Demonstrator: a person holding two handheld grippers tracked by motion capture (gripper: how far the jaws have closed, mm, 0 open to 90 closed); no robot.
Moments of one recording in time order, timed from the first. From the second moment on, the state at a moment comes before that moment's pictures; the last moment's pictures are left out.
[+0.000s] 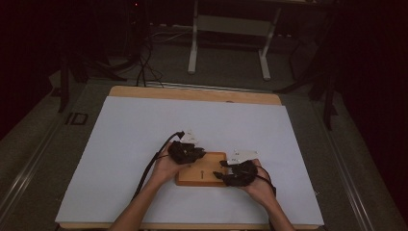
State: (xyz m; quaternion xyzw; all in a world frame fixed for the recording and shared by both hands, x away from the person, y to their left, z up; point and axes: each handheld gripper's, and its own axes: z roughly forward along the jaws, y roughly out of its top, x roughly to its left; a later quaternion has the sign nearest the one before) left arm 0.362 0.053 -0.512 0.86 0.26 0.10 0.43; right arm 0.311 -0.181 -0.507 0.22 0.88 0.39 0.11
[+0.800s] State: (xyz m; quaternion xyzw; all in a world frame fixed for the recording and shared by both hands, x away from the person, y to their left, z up) left arm 0.373 0.055 -0.521 0.85 0.27 0.06 0.44; right arm 0.305 -0.183 -0.504 0.21 0.88 0.40 0.12
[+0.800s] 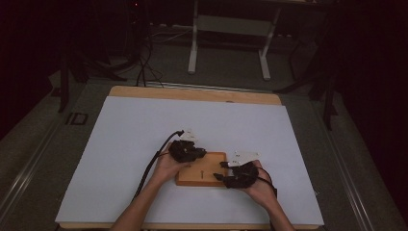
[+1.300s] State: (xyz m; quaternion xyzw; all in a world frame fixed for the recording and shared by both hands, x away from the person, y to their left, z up) left arm 0.387 0.059 -0.521 0.85 0.28 0.01 0.44; right arm 0.300 -0.191 -0.504 0.20 0.89 0.40 0.11
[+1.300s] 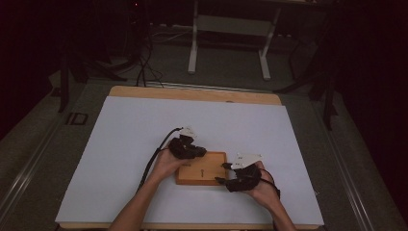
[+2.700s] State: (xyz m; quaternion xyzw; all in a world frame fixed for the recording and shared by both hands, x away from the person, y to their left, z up) left arm 0.412 0.060 -0.518 0.85 0.31 -0.06 0.43; right arm 0.313 -0.185 -0.530 0.21 0.91 0.33 0.16
